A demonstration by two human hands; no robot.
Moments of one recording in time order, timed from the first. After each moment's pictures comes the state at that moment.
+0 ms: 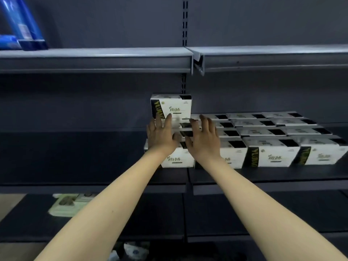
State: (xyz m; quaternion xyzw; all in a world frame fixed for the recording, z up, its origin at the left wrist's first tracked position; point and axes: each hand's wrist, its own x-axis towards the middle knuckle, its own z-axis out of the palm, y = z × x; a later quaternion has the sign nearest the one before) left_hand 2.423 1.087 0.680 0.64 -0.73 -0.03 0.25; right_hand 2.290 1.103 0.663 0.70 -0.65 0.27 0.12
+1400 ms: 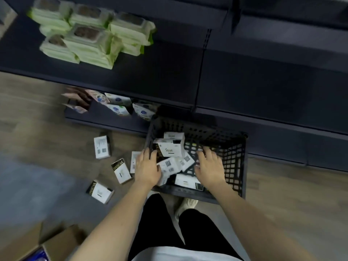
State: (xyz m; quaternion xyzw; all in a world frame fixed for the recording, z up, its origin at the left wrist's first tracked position) left_hand 2.469 1.377 0.279 0.74 -0.61 -0.27 -0.08; right_hand 2.262 1.350 0.295 0.77 -0.60 -0.10 -0.19
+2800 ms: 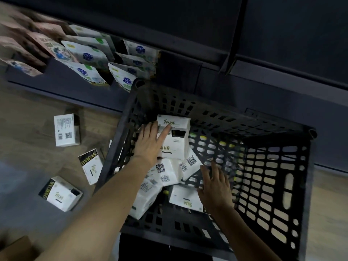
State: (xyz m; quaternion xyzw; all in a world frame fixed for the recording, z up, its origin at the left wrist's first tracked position) left_hand 2.466 1.280 -0.013 0.63 -0.74 -0.12 -0.21; right_hand 2.244 1.348 0.019 0.72 -0.61 -0.20 -0.24
